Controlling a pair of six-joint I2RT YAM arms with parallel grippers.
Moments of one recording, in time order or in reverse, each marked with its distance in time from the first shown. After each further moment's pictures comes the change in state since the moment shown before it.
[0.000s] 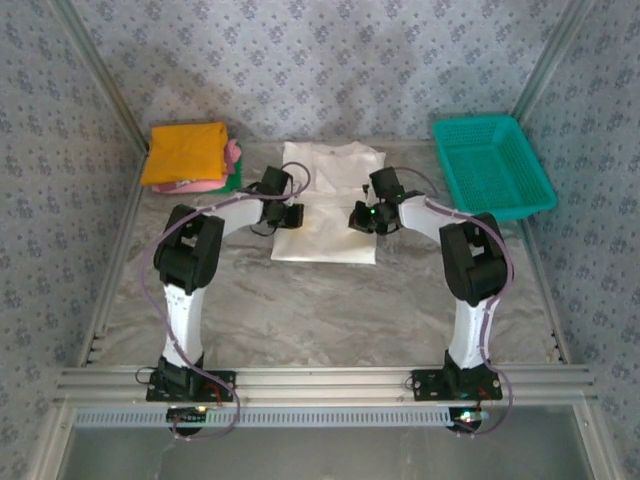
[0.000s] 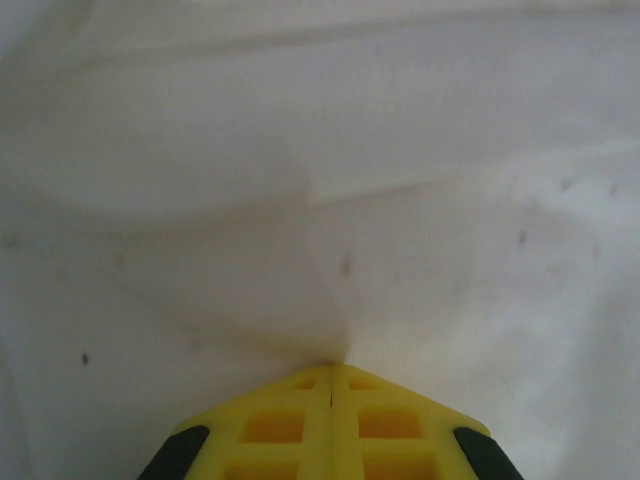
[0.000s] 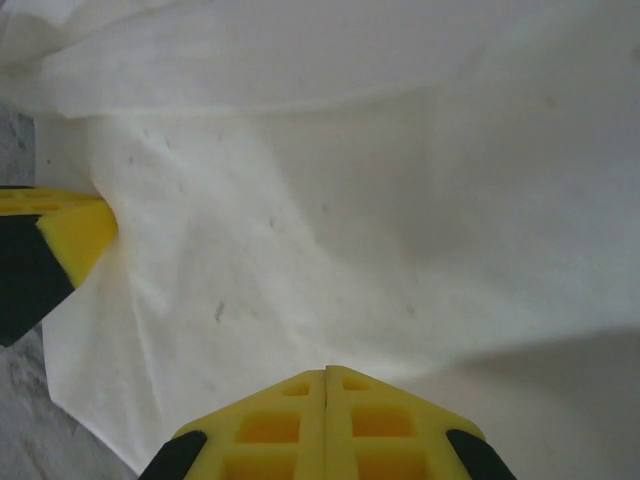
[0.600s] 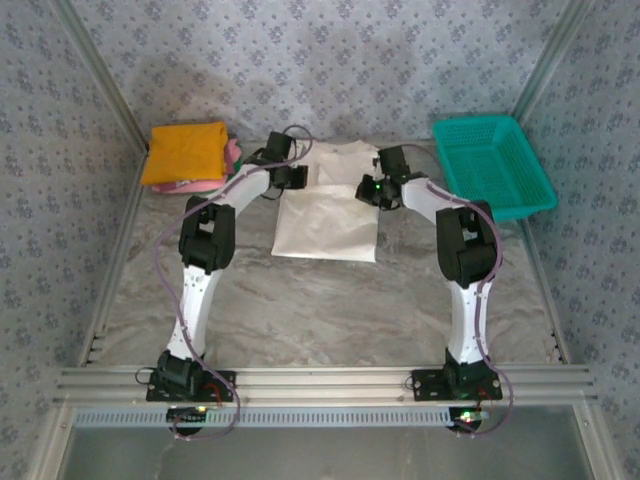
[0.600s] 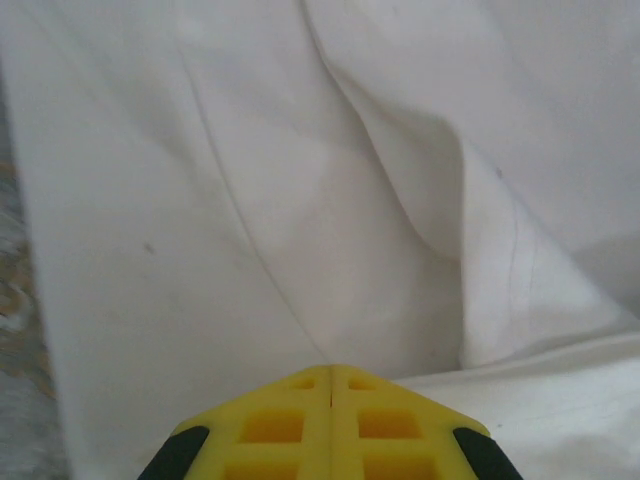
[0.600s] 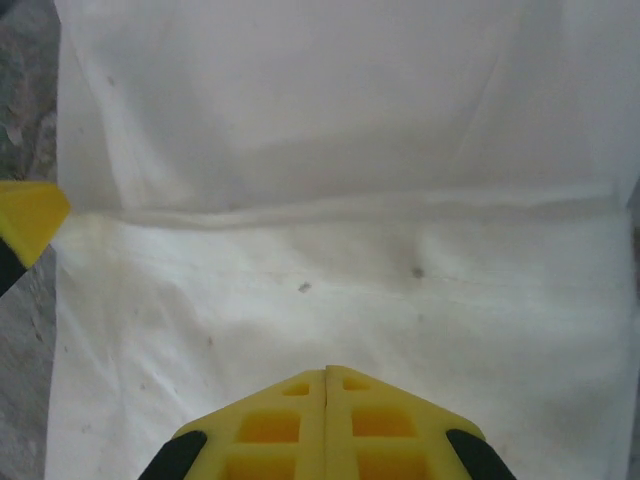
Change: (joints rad) left arm 0.065 0.299 0.596 -0.154 -0.042 0.043; right arm -0.091 0.161 0.251 0.035 0.066 0.001
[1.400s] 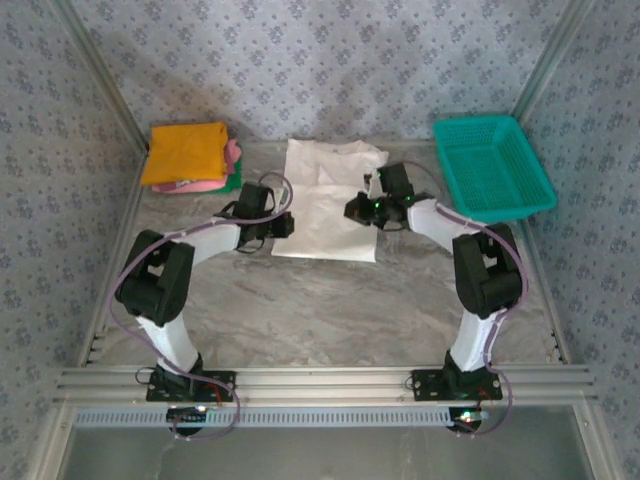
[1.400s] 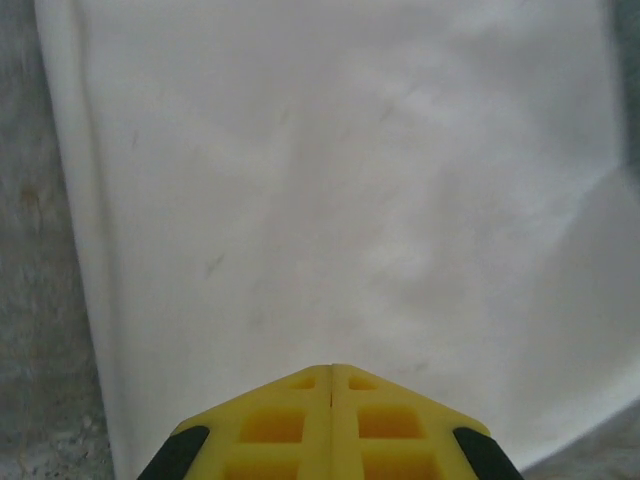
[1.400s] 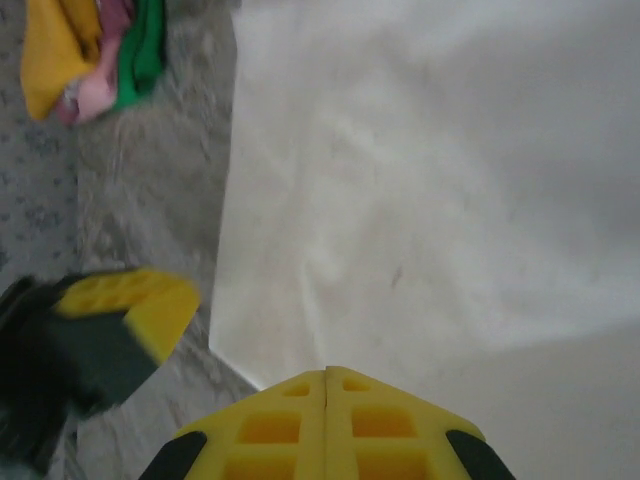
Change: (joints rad) left arm -0.046 -0.628 -1.049 0.441 0.095 -0.120; right arm 0.086 -0.297 -0.387 0.115 -0.233 0.089
